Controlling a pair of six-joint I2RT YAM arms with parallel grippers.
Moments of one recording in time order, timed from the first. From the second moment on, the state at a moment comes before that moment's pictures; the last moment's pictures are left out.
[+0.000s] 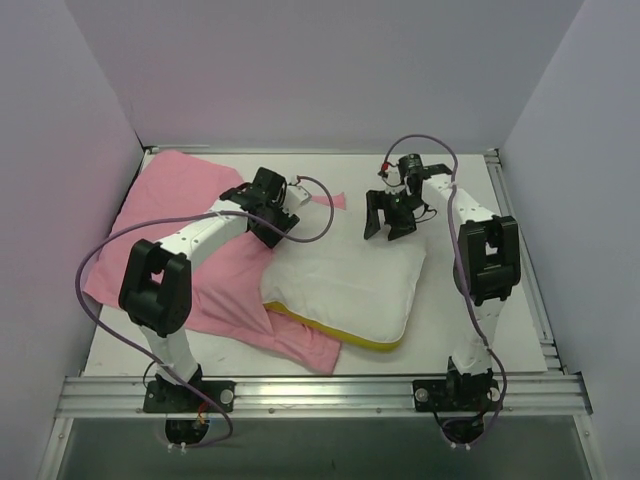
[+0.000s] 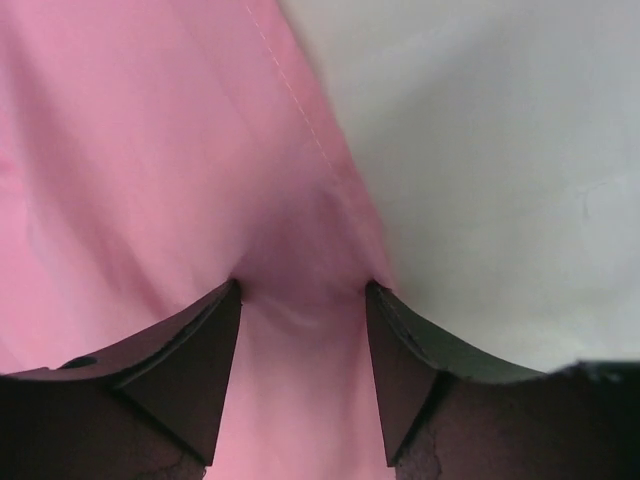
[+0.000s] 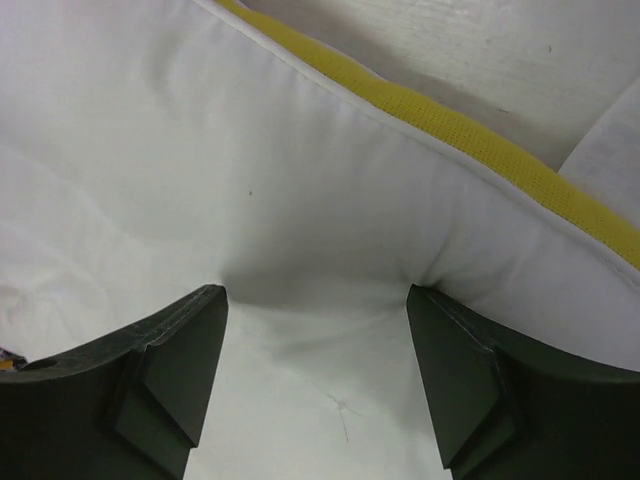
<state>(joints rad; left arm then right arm) -0.48 1.80 1.39 -0.65 -0.06 0.32 0.22 1.99 1.60 -0.86 -0.39 0.08</state>
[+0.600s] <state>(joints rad) -0.49 1.82 1.47 -0.64 0.04 0.28 0.20 2.05 1.60 -0.87 -0.41 0.06</state>
